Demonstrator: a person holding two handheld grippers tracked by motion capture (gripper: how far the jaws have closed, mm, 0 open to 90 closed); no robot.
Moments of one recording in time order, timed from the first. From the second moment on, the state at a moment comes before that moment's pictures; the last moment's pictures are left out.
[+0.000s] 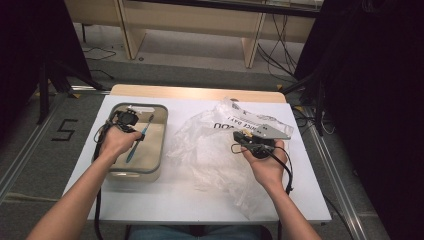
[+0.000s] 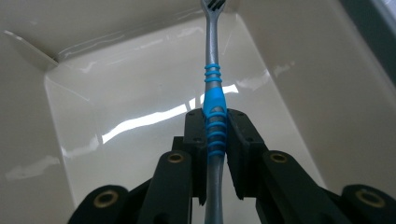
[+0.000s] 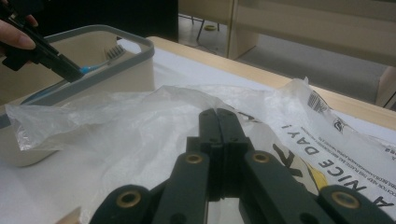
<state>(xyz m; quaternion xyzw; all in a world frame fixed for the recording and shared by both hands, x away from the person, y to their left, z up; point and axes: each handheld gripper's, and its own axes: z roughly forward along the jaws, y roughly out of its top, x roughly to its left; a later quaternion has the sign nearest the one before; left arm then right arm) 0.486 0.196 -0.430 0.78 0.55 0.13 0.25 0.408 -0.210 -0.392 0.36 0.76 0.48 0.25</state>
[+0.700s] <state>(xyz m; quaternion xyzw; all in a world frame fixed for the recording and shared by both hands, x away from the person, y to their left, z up) 0.469 0.203 -0.409 0.74 0.55 0.18 0.33 0.407 -0.209 -0.392 0.36 0.76 0.49 0.25</state>
